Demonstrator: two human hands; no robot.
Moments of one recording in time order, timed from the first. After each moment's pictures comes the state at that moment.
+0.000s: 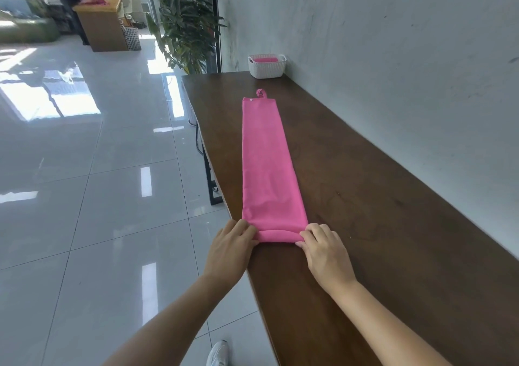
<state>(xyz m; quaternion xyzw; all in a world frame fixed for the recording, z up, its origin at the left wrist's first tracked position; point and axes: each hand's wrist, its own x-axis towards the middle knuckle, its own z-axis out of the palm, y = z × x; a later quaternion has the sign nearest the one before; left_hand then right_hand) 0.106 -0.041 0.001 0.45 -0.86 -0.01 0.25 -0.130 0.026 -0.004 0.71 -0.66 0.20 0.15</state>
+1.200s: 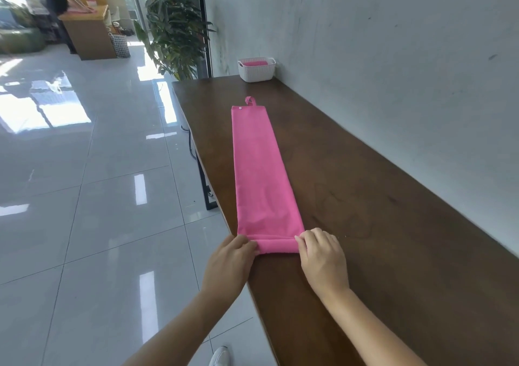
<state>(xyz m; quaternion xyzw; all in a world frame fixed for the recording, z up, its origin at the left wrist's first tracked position) 0.108 -0.022 0.003 0.41 -0.86 -0.02 0.29 -0.113 0.034 -0.003 0.64 -0.69 0.26 0.19</state>
